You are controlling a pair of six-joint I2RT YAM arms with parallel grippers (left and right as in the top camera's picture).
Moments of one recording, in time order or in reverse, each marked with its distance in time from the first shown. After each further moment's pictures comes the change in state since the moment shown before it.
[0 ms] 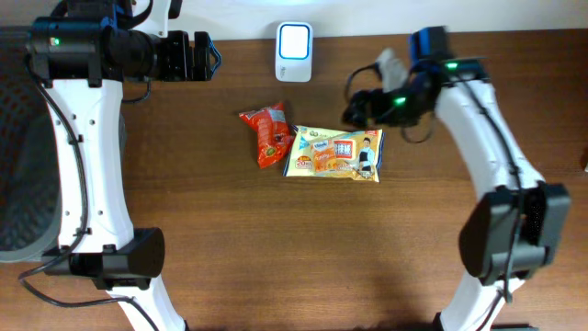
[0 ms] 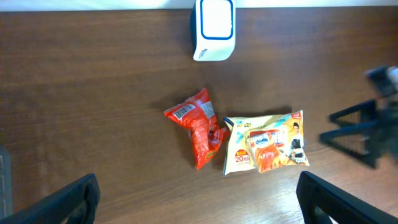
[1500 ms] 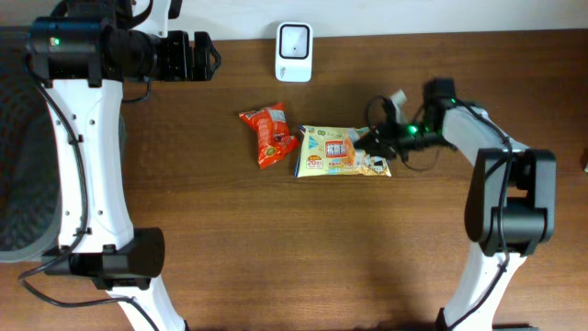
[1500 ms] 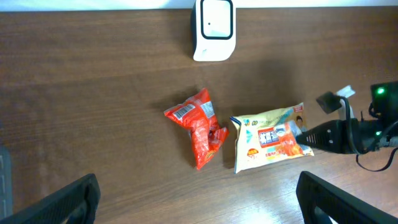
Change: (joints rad) left arm 0.000 0.000 0.000 0.000 0.000 0.000; right arm -0.203 0.171 -0.320 0.280 -0.556 0.156
